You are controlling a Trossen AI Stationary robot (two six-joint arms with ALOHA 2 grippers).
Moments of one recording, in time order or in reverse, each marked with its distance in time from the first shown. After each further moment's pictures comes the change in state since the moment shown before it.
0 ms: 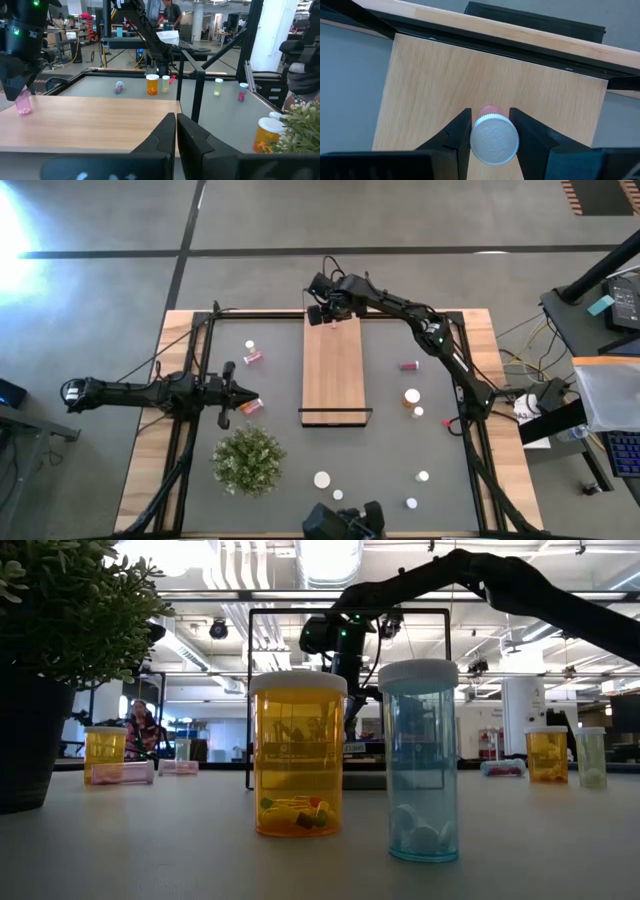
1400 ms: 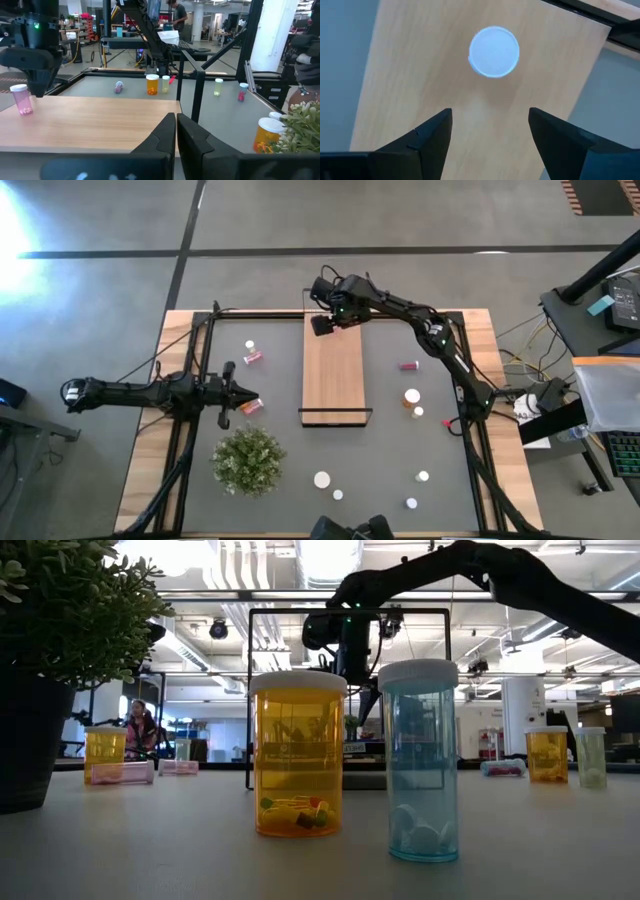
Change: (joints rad) left arm 0.000 0.000 0.000 0.000 0.000 0.000; right arm 0.029 -0.042 -0.001 -0.174 -0.102 -0.064
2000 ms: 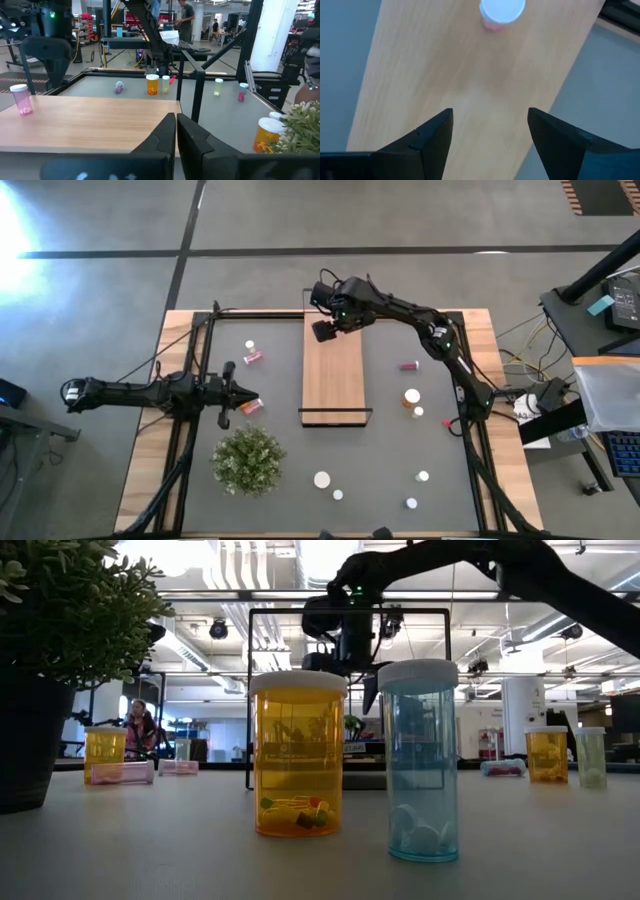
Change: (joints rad) left arm 0.000 0.000 0.000 0.000 0.000 0.000; right arm 0.043 -0.060 -0.028 -0.072 0.000 0.003
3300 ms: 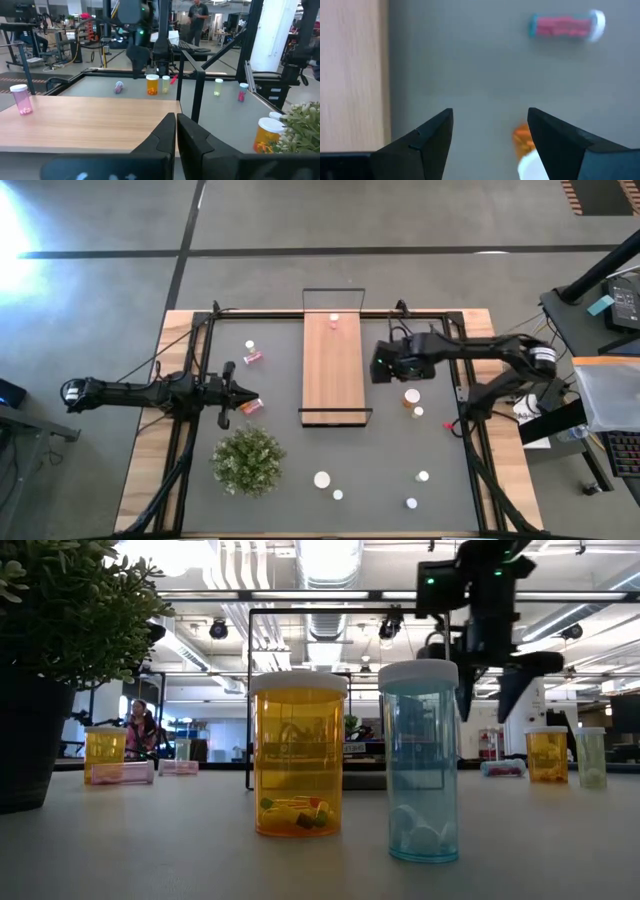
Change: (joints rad) left arm 0.000 0.000 0.000 0.001 0.000 0.000; right arm 0.222 -0.854 -1.288 0.409 0.038 0.521
